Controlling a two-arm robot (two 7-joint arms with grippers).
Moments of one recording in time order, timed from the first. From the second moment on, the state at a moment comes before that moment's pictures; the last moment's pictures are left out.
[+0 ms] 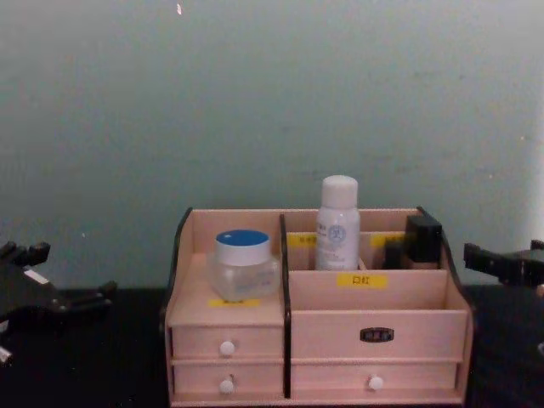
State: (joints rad) left arm -0.20 0.60 0.45 -1.41 -0.25 -0.12 0.03; right arm 0.37 0.21 -0.20 -1.16 0.25 0.03 0.08
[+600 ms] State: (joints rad) left arm -0.20 0.60 0.45 -1.41 -0.25 -0.12 0.03; right arm 0.37 0.21 -0.20 -1.16 0.25 0.03 0.08
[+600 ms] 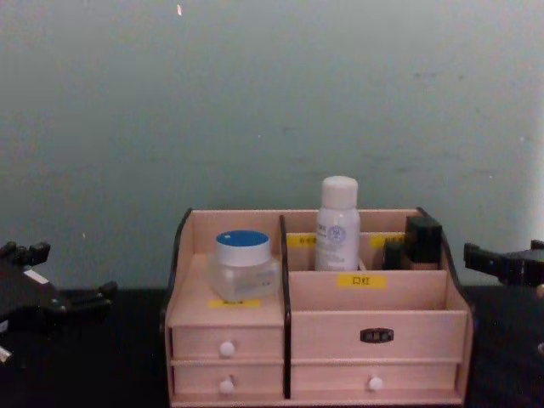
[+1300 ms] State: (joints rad) left arm -0.20 0.60 0.45 -1.41 -0.25 -0.12 0.03; right arm 0.37 0.21 -0.20 -1.16 0.25 0.03 0.08
